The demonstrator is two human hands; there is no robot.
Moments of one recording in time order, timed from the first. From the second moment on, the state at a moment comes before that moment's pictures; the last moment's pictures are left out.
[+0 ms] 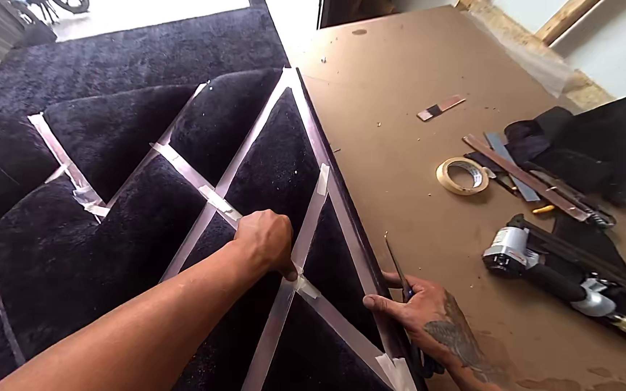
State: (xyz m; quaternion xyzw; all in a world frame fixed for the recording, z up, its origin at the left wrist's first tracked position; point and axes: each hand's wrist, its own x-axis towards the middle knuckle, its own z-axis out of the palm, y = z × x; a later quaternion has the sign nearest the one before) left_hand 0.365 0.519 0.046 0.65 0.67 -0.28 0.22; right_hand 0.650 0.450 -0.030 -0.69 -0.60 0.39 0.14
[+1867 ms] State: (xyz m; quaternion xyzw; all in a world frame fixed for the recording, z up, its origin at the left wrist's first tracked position) left_hand 0.329 0.482 0.014 0.50 0.84 -0.11 0.17; right_hand 0.636 0.609 -0.041 -0.33 -0.90 0.20 0.22
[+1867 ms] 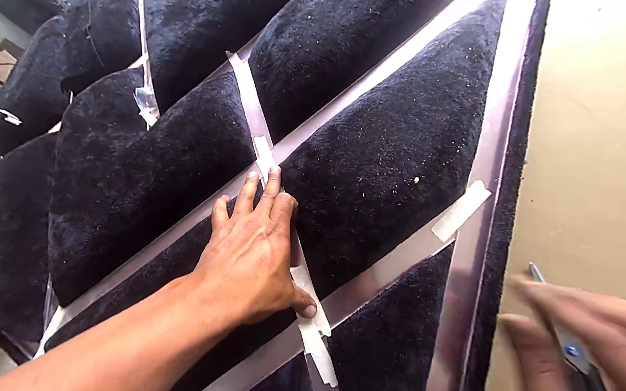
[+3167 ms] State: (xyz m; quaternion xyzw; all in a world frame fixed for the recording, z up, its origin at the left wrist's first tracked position) left_hand 0.334 0.511 0.046 0.50 0.81 -0.16 0.26; right_hand 0.477 0.531 0.032 -0.42 -0.87 -0.05 -0.25
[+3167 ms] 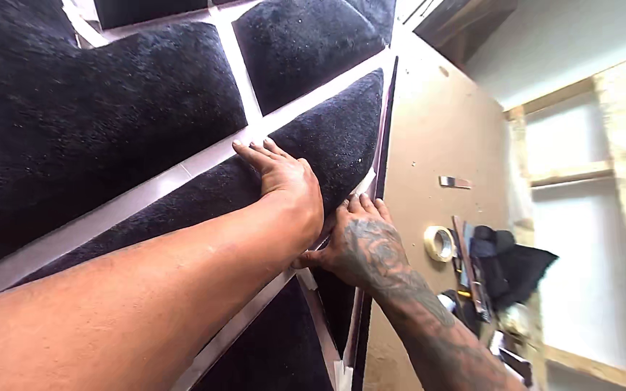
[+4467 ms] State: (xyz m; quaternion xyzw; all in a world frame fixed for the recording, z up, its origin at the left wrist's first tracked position) left_hand 0.326 0.501 0.041 0.56 0.78 -0.09 0.28; right_hand 0.465 0.546 0.032 -0.40 -0.86 -0.02 -0.32
